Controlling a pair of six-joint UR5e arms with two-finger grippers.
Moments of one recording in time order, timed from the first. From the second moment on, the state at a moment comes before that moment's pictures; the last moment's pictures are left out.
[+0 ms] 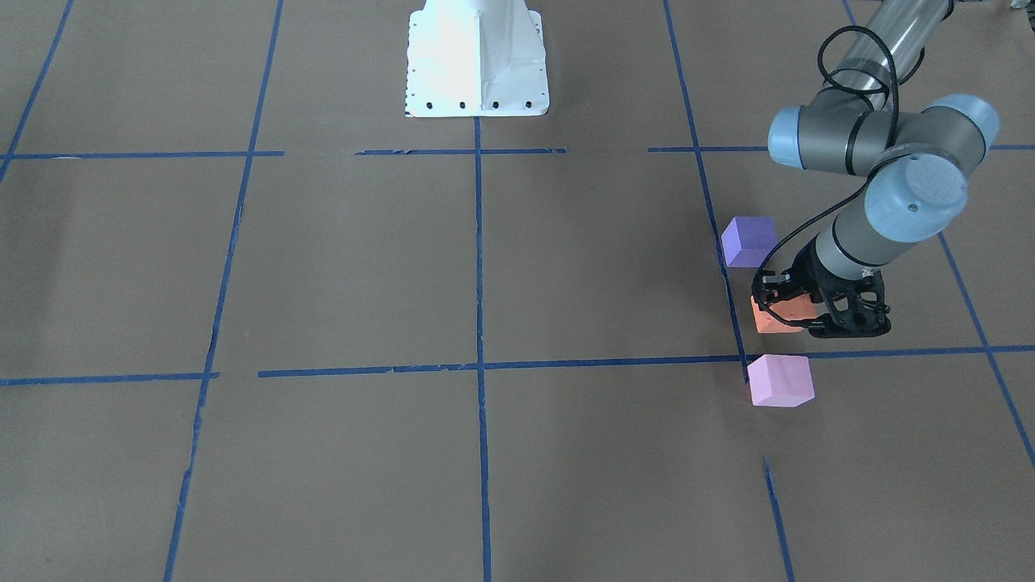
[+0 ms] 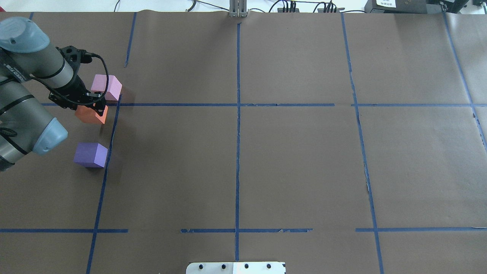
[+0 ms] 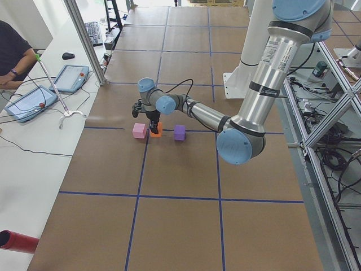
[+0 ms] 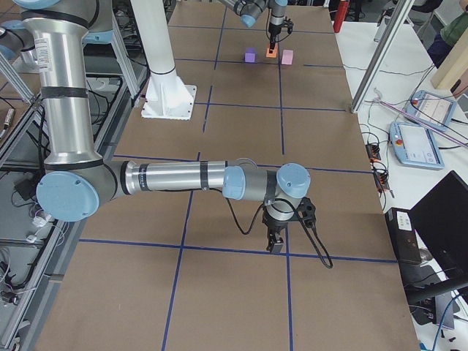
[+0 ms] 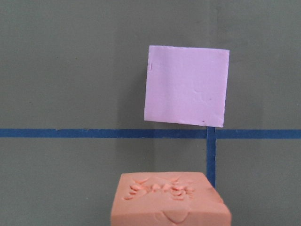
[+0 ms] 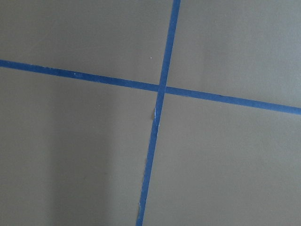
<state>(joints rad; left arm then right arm) -0.93 -1.93 -1.56 -1.70 -2.19 -0.73 1.52 -1.51 1.59 -1.72 2.29 -0.16</state>
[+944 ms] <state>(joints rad) -0.92 -1.92 -1.50 -1.78 -2.22 -0.75 1.52 -1.51 1.59 -1.72 2.29 -0.16</state>
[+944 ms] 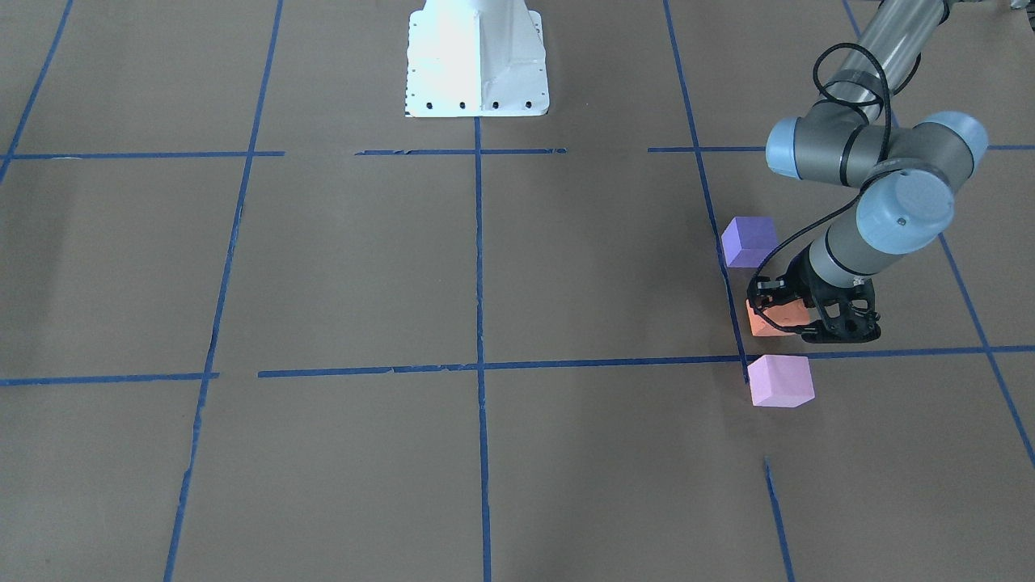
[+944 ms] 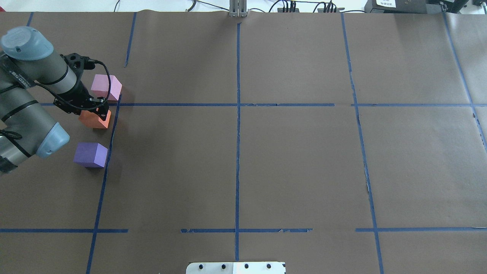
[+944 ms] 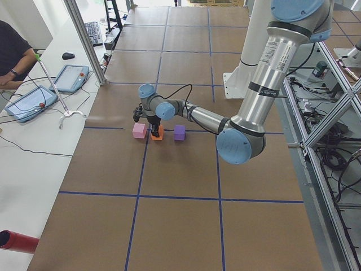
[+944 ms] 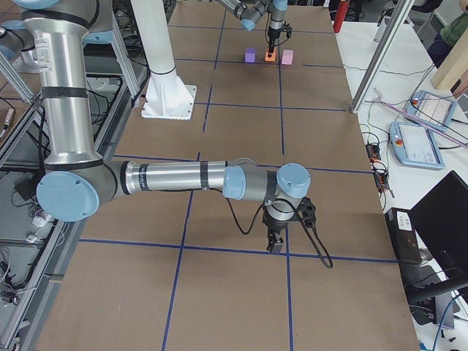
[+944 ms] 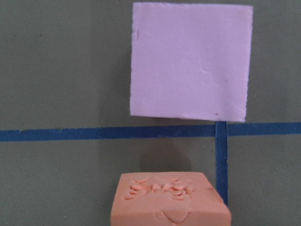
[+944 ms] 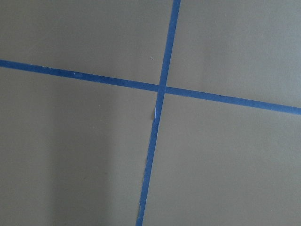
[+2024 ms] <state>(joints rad) -0.92 -1.92 -1.47 -1.82 -2.24 -0.75 1.52 -1.51 1.59 -1.72 2.29 -0.16</state>
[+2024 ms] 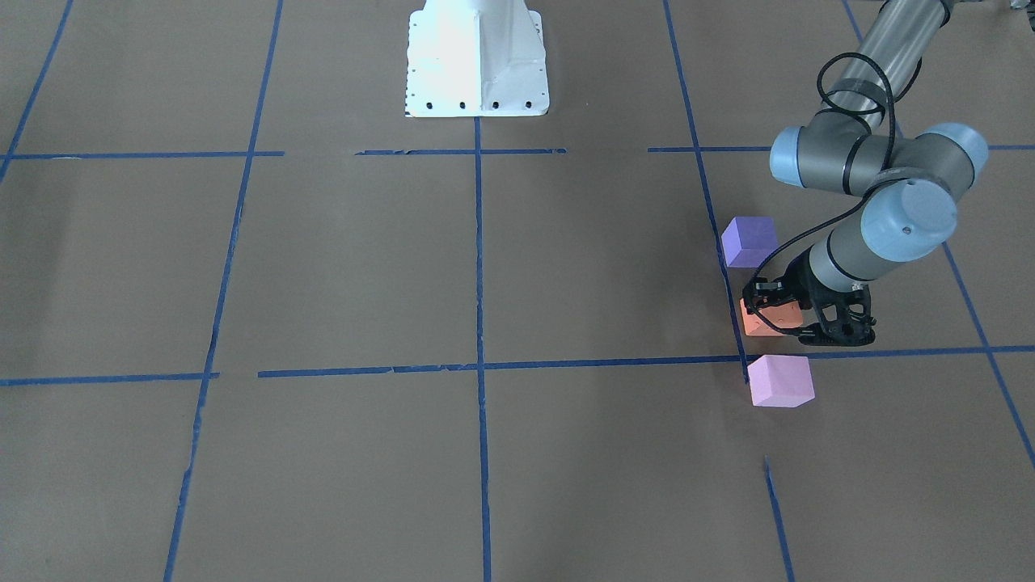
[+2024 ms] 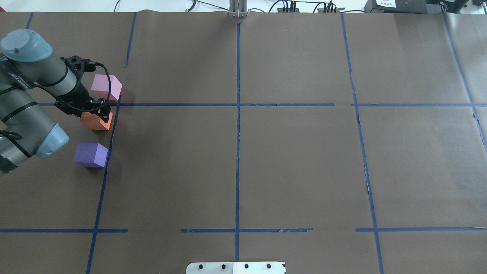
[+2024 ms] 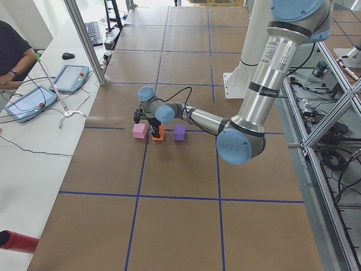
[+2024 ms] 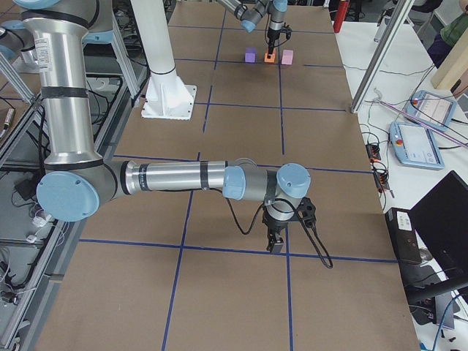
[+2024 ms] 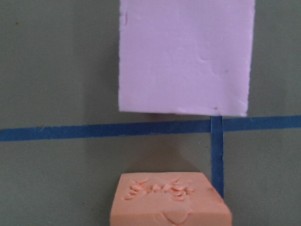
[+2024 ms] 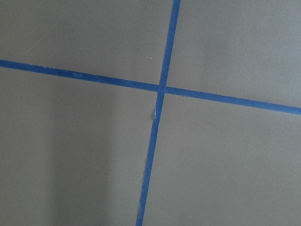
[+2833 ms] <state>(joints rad) -0.93 -1.92 -1.50 -1.79 -2.24 -0.74 1.52 -1.51 1.59 -1.72 2.29 -0.16</state>
